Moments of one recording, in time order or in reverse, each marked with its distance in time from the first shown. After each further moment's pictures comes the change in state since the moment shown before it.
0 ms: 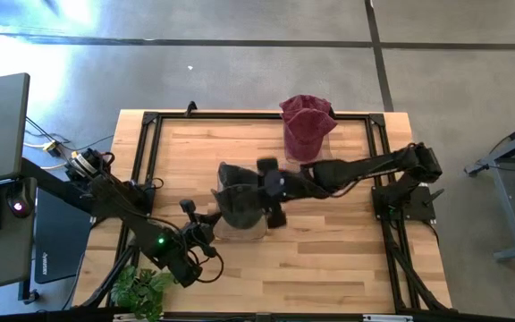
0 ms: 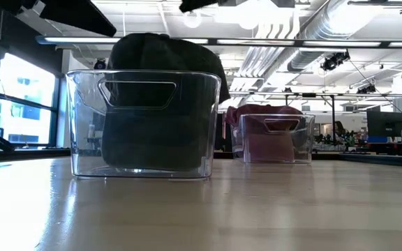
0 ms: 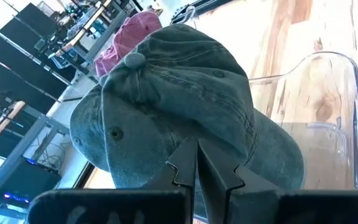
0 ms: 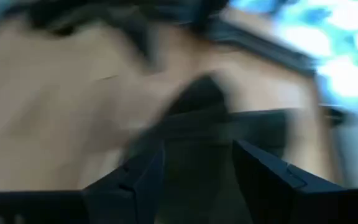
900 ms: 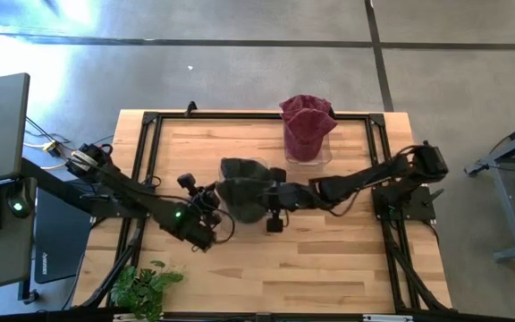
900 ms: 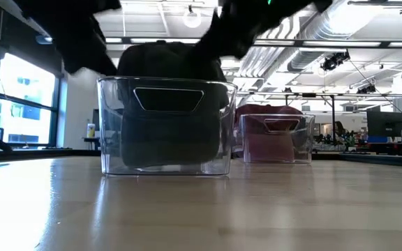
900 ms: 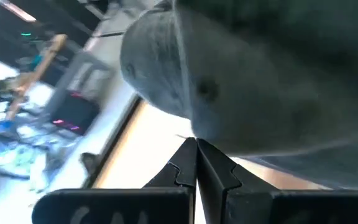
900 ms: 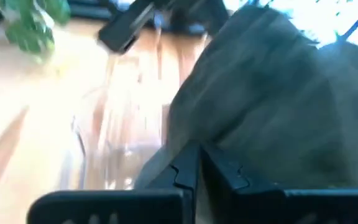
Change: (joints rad) left arm 0.252 -0.035 -0.083 -0.178 0.085 -0.121; right arm 0.000 -0.060 -0.540 0.655 0.047 0.210
